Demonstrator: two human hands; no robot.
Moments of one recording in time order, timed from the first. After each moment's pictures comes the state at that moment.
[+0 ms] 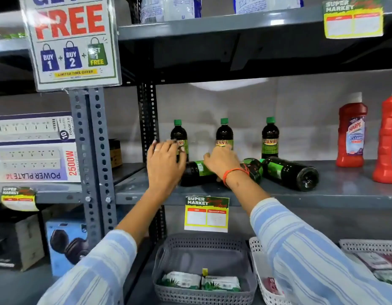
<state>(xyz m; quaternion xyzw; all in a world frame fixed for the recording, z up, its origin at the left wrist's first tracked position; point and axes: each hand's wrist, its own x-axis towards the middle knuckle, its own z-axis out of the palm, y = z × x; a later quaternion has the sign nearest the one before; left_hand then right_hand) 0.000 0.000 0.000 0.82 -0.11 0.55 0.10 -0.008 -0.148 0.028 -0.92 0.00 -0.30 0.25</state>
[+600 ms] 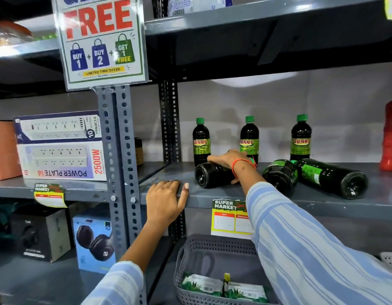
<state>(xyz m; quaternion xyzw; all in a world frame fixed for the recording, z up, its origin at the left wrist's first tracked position) 0.013 0.074 -0.082 0.85 -0.09 0.52 0.07 0.059 -0.114 0.031 -0.94 0.07 -0.09 0.34</state>
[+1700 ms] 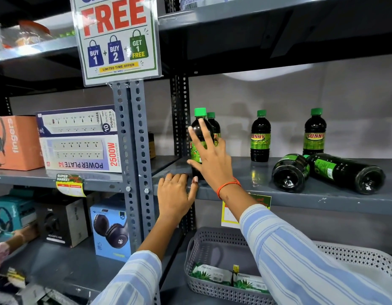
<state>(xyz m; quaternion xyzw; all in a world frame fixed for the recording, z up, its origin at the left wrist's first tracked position) 0.004 0.070 -0.086 0.85 -0.03 0.51 0.08 0.020 -0.048 -0.014 -0.82 -0.17 -0.55 0.06</state>
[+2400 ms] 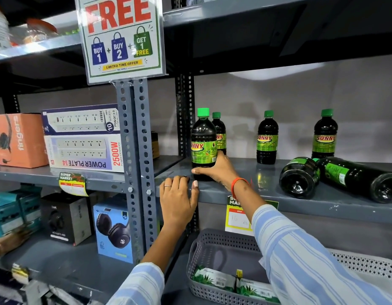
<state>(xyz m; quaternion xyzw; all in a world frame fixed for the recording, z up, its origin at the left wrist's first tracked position) 0.004 0.066 -0.099 0.84 0.00 0.53 0.12 0.054 -0.055 -0.018 -0.84 -0.14 -0.16 0.50</state>
